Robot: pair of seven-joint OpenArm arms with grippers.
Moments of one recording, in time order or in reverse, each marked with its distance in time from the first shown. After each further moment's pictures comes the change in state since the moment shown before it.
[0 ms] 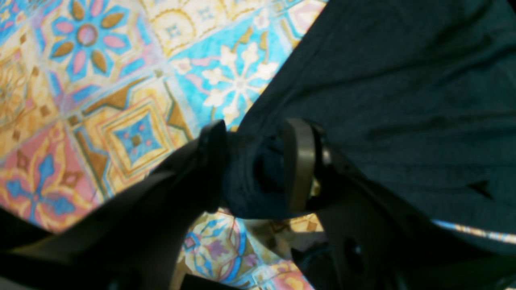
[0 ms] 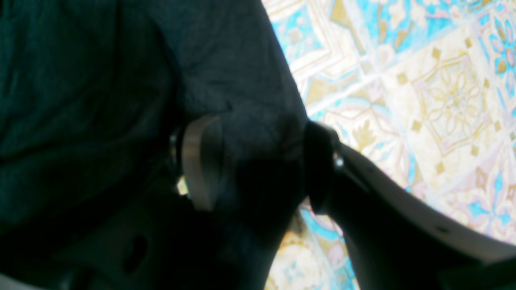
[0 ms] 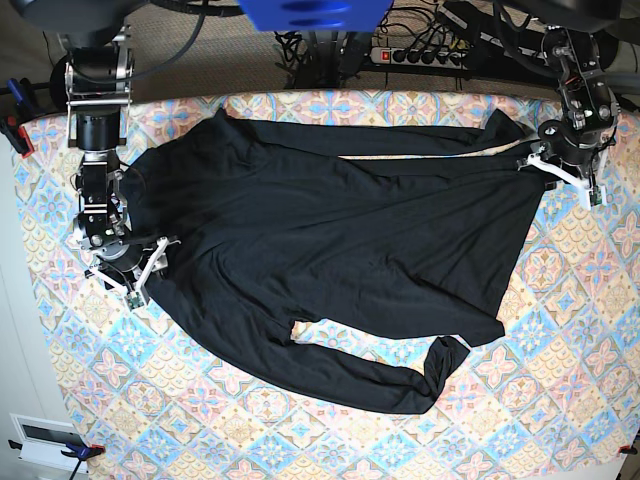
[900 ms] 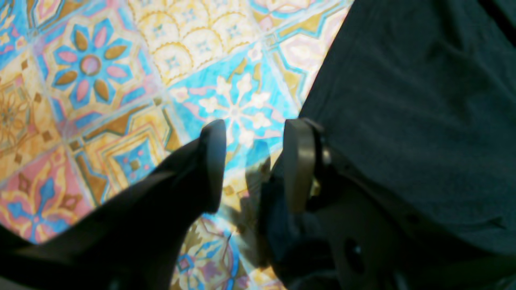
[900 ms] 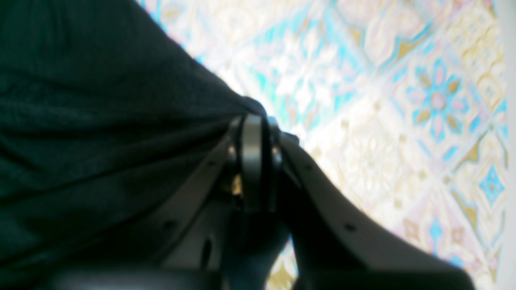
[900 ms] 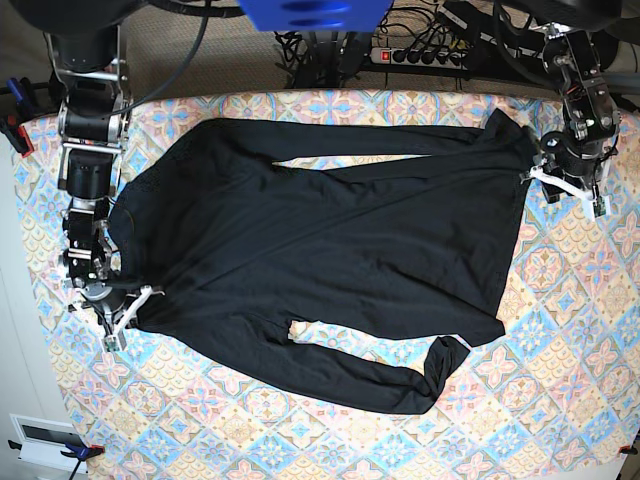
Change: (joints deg) left arm -3.1 0.2 -0.1 0.0 0.3 0.0 0.3; right arm 14.9 -0.7 5.6 -14.6 -2.1 0.4 5.7
